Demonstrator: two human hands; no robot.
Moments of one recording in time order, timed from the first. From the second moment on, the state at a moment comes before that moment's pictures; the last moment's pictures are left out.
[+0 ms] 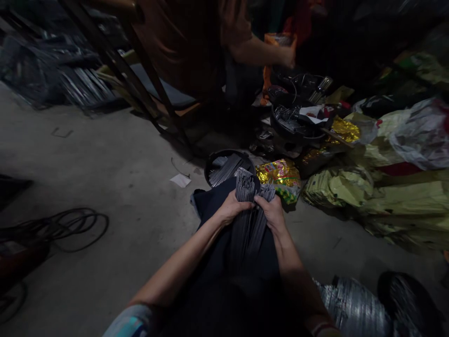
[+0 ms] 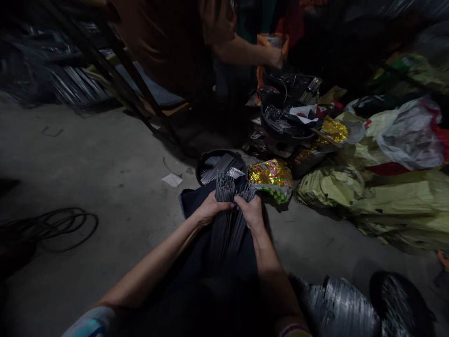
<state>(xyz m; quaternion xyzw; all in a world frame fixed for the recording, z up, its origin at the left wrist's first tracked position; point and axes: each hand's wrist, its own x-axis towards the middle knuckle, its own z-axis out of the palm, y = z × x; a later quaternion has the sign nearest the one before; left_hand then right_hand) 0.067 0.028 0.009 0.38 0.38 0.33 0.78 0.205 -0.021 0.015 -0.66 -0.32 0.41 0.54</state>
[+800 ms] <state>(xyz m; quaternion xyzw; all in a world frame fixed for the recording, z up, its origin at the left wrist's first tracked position) 0.070 0.037 -0.006 0.37 0.37 0.31 0.79 0.205 -0.014 0.001 -0.63 -0.26 0.47 0.56</state>
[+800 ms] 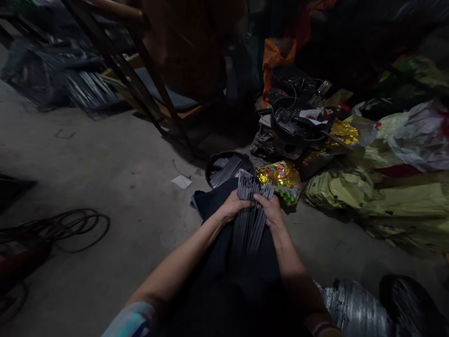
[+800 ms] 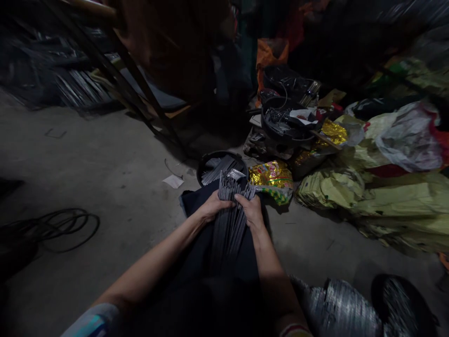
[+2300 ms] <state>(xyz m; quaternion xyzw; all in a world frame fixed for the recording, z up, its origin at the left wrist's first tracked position) 0.066 0.034 0.000 0.36 0.38 0.32 0.79 0.205 -0.017 0.002 -0.59 -0.22 0.50 0.59</state>
